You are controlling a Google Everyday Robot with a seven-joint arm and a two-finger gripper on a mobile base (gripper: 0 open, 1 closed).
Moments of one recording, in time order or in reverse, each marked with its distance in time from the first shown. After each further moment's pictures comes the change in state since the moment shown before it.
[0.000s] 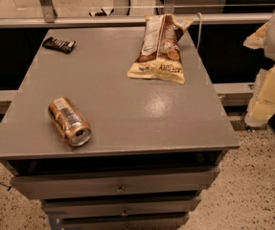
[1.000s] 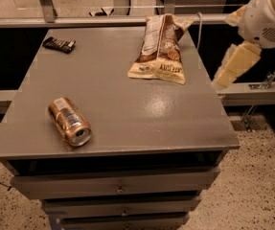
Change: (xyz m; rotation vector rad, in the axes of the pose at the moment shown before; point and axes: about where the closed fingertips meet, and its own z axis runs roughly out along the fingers) arm -0.039 -0.086 0.031 0.142 -0.230 0.035
